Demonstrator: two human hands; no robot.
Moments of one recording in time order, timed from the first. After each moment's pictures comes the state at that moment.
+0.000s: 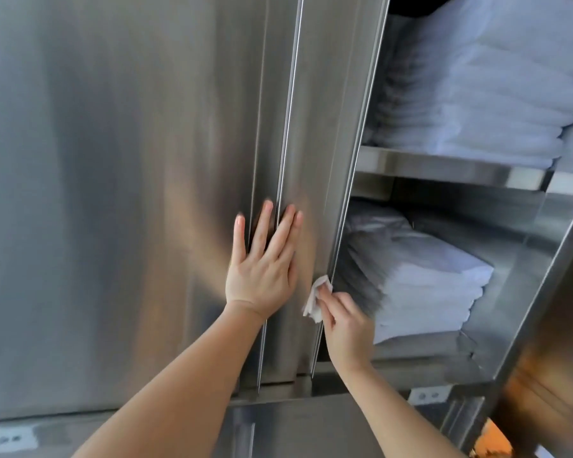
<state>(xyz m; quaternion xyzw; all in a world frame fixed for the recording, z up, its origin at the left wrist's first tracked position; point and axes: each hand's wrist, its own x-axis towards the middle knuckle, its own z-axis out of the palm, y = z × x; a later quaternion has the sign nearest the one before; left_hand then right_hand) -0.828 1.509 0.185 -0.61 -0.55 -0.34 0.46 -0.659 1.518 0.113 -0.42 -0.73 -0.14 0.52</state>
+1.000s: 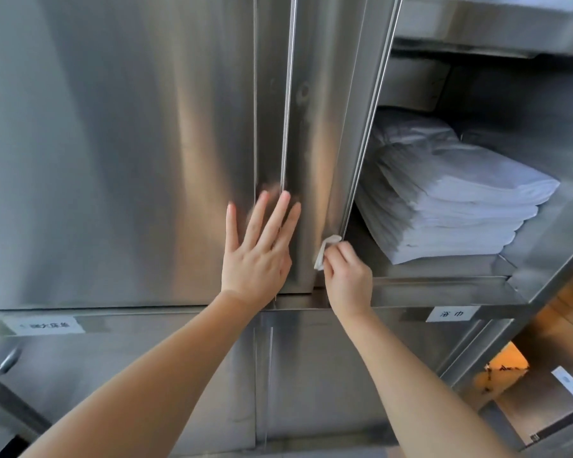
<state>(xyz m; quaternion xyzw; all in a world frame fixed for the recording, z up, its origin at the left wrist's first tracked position) -0.841 1.471 0.071 -0.65 -0.57 -0.26 0.42 -0.671 1.520 0.039 -0.42 -0.75 -0.14 0.49</state>
